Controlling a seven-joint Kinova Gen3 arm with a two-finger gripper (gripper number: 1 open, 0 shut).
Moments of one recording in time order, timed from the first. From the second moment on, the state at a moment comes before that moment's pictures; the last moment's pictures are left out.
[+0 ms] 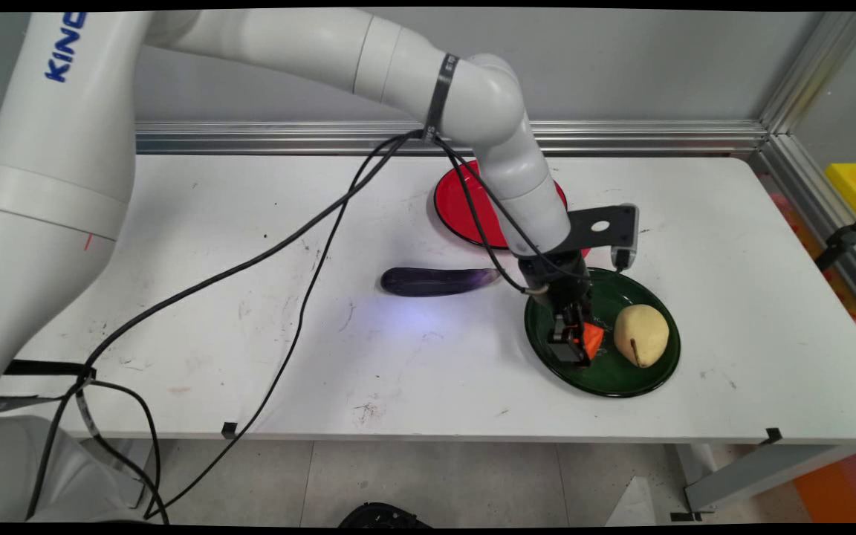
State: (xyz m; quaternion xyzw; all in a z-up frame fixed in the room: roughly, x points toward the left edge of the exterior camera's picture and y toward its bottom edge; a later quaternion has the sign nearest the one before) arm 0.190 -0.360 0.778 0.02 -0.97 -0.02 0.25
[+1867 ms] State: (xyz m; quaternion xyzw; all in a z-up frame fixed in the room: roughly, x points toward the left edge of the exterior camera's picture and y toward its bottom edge) arm 0.317 -0.268 0.838 0.18 -0.96 0.06 0.21
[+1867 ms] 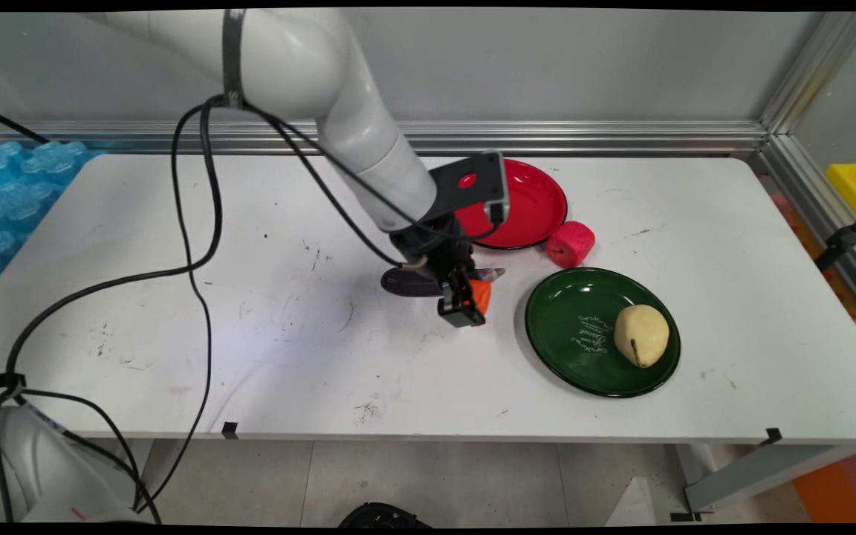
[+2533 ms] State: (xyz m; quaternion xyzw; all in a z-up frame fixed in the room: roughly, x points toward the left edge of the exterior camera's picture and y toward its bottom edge) arm 0.313 -0.255 0.791 0.19 -0.96 0.05 0.18
